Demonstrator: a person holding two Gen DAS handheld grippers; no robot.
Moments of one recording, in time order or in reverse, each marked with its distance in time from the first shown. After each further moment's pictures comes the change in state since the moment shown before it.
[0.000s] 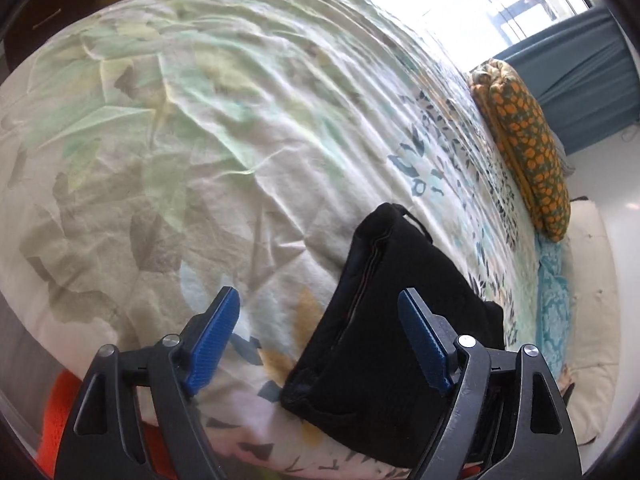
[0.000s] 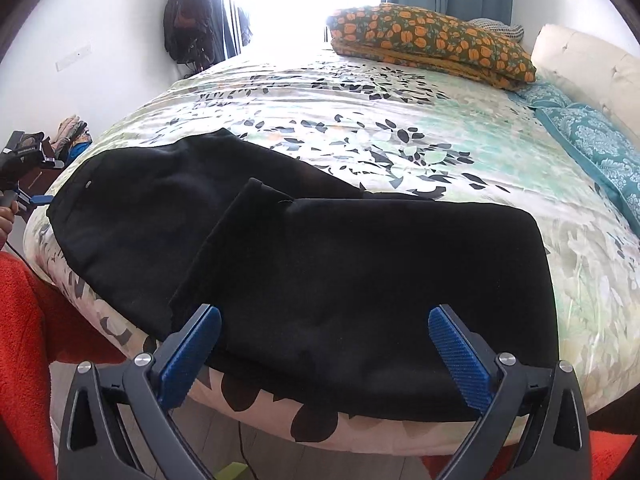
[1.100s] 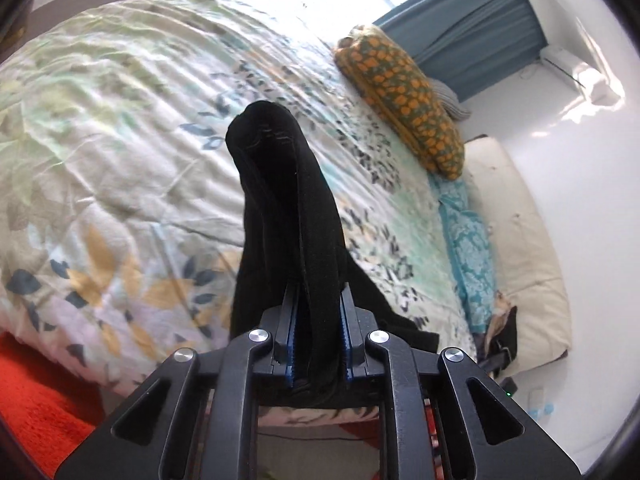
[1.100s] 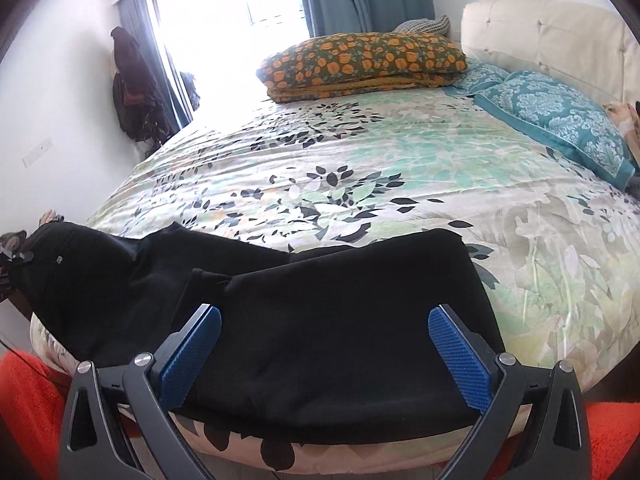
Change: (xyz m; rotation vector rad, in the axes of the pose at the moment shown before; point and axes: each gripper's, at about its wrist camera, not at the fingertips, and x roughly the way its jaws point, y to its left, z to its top) left arm -0.079 -0.153 -0.085 0.256 0.028 -0.354; right arm -0.039 -0.075 0.012 0.299 -0.157 -0.036
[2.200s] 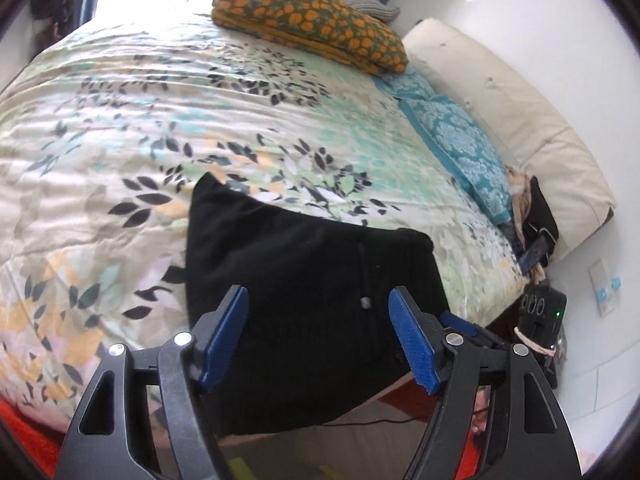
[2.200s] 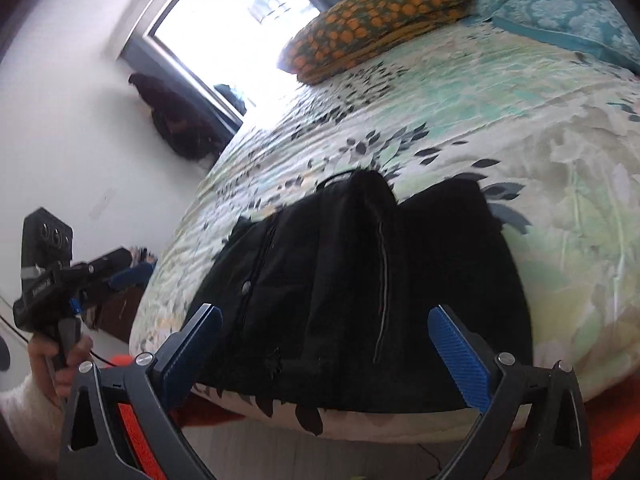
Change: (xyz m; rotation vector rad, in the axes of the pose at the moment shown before) left arm 0.131 -0.144 -0.087 0.385 0.139 0.101; right arm 0.014 -0.058 0.000 0.147 0.174 0.375
